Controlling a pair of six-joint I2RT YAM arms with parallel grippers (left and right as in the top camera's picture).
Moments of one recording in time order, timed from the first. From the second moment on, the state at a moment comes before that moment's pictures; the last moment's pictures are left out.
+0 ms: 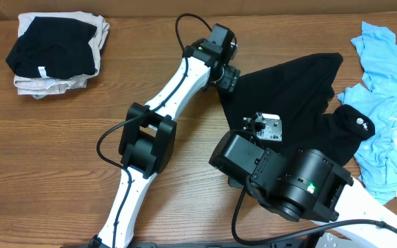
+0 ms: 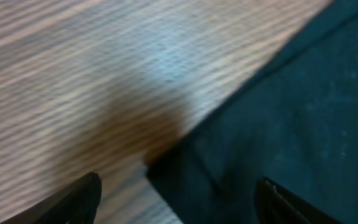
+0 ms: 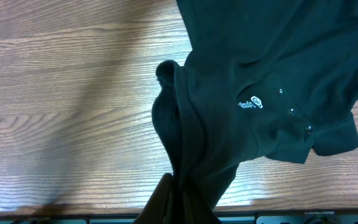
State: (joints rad) left arm -0.51 2.50 2.20 -0.85 0.08 -0.12; right arm 1.03 1.36 1.65 -1.58 0.33 1.09
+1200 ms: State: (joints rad) left arm -0.53 2.50 2.12 -0.83 0.11 -0.36; right arm 1.03 1.36 1.65 -1.58 0.36 1.09
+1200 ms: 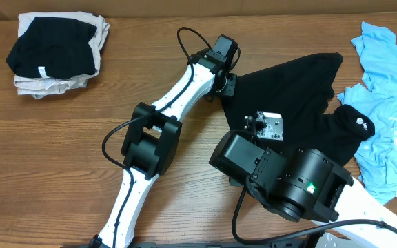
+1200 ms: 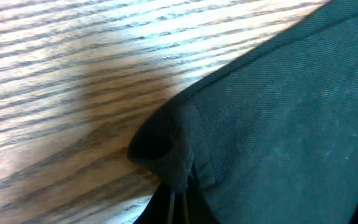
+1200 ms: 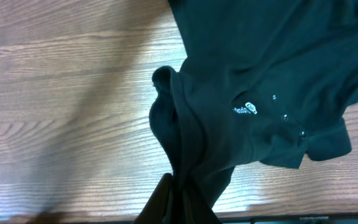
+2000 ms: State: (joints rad) left arm -0.03 2.39 3.10 -1.52 0.15 -0.23; right arm 0.83 1.14 1.66 -1.48 0.88 1.03
